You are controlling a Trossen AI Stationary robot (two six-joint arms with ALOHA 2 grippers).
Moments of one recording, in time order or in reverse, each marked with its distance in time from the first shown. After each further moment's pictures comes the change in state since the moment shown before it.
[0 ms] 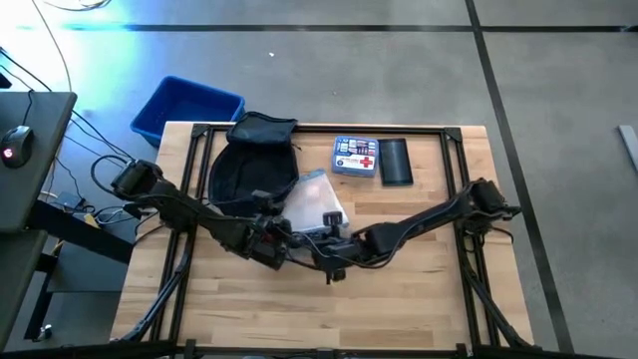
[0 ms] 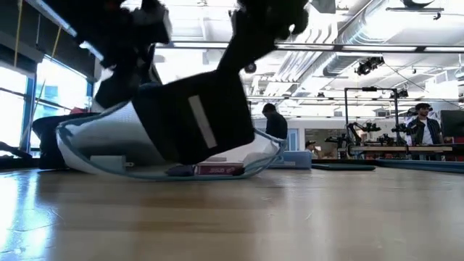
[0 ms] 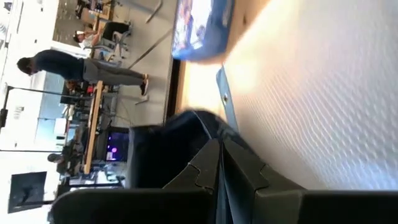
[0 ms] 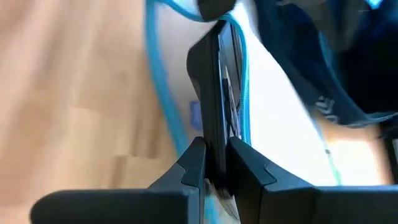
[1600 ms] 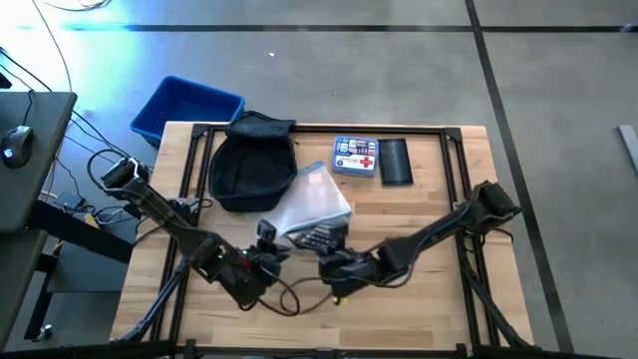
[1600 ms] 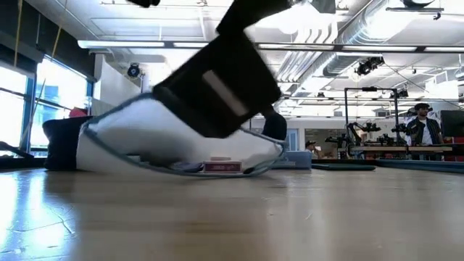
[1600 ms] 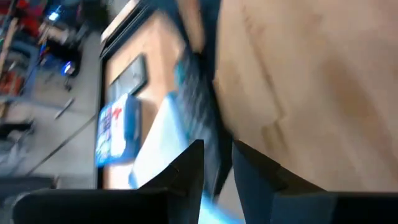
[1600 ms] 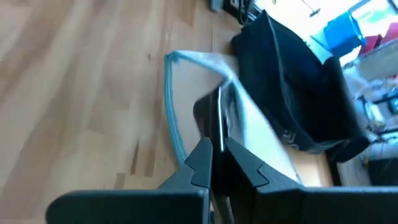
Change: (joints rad) left arm -0.255 -0.075 0.238 0.010 0.274 0.186; right arm 0.087 -0.033 -0.001 0.068 0.267 -0.094
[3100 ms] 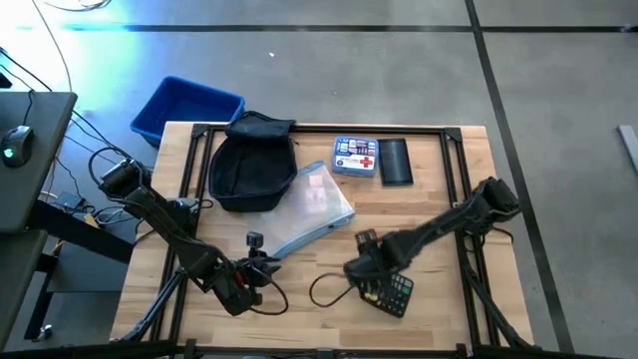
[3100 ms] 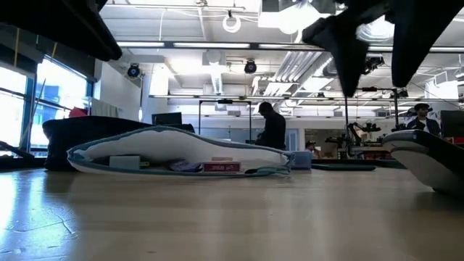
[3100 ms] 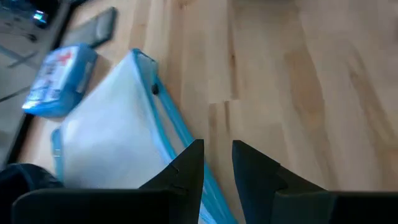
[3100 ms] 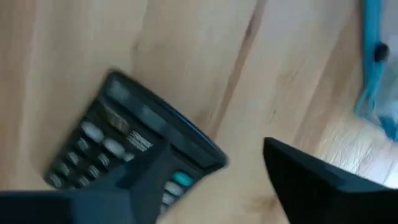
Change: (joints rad) left arm -0.098 0.013 -0.229 0.199 0.043 -0.387; right arm -0.060 -0.018 0.001 -0.591 -0.651 0.120
